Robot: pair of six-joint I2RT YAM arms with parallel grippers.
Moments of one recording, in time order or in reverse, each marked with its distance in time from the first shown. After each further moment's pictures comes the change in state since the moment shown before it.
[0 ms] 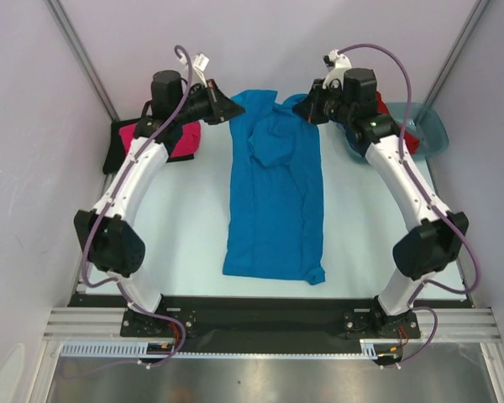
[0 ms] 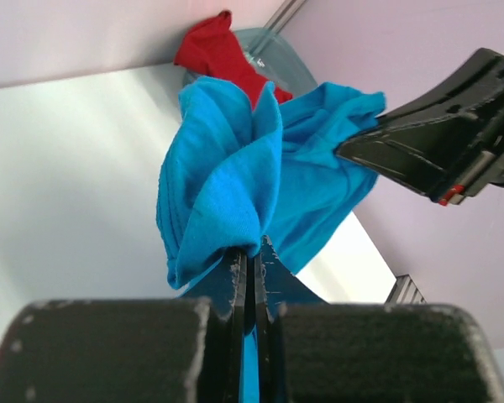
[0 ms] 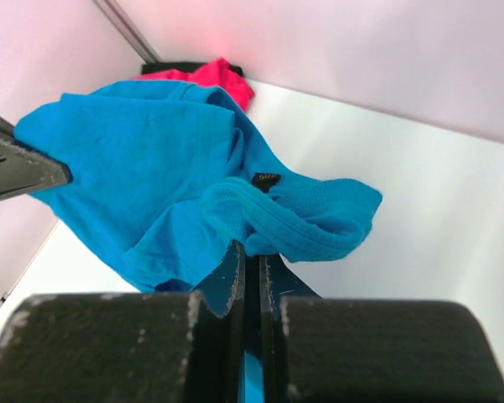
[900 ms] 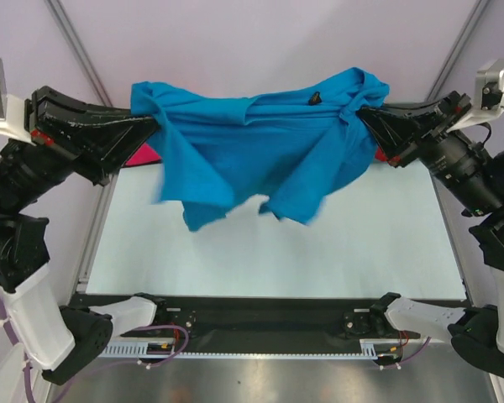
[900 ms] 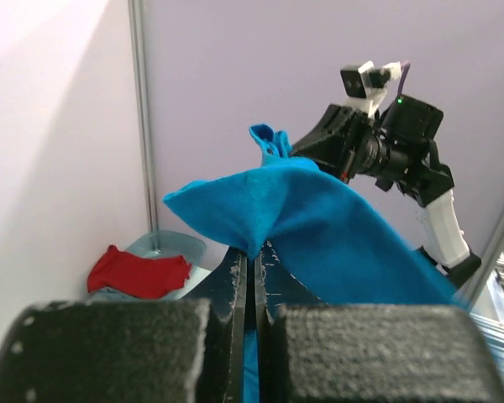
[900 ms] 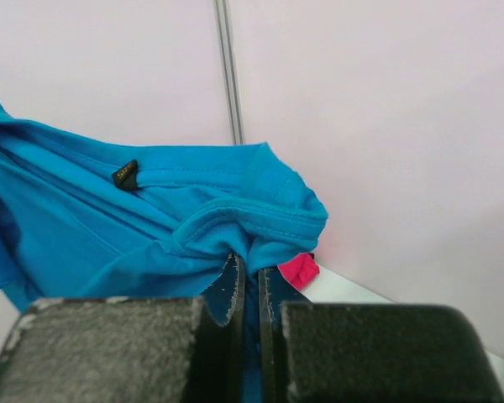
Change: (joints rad) left arm -0.029 -0.551 0.532 -0.319 0.130 0.018; right arm 0.328 -0.636 0.195 -0.261 0.246 -0.125
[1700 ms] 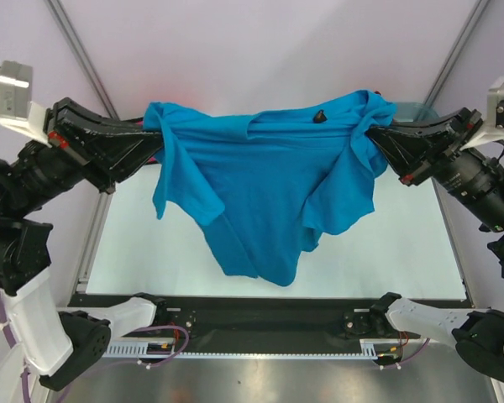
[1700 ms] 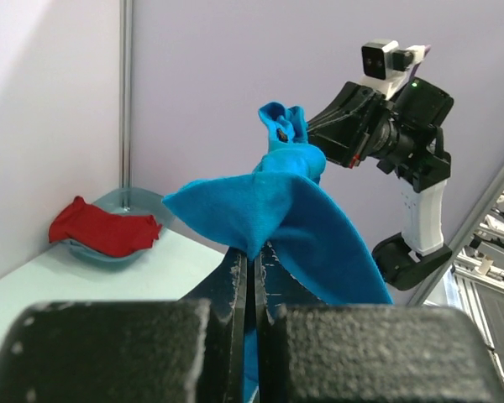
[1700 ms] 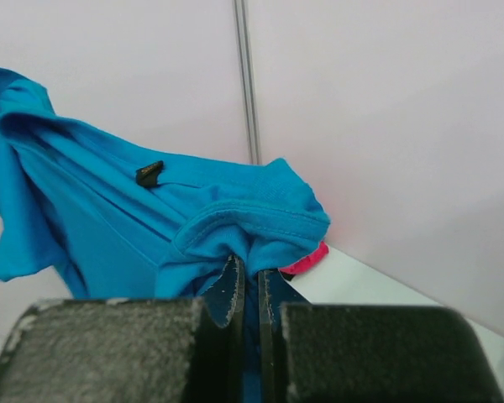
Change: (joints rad) left arm -0.002 -0.047 -0.065 -0.092 0.026 -0.055; right arm 0.018 -0.048 0.036 -0.116 -0.033 -0.011
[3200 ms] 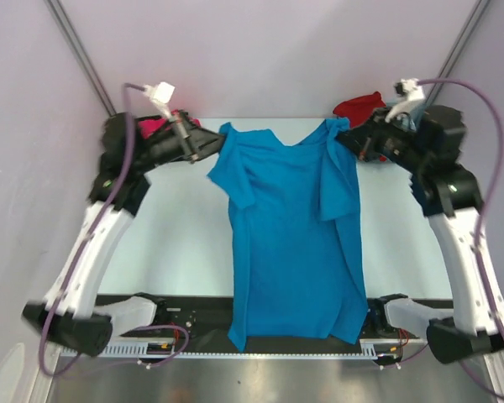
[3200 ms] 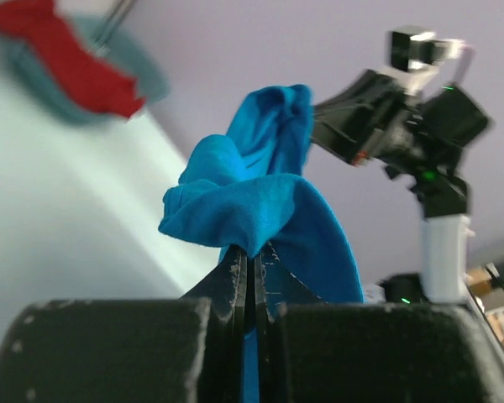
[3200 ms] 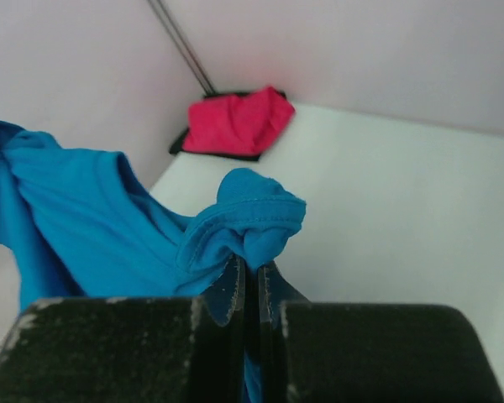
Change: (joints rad) left arm 0.003 -0.053 -0.830 0.447 -0.030 -0.306; right arm -0.468 0.030 -0.460 0.117 -0.355 0.182
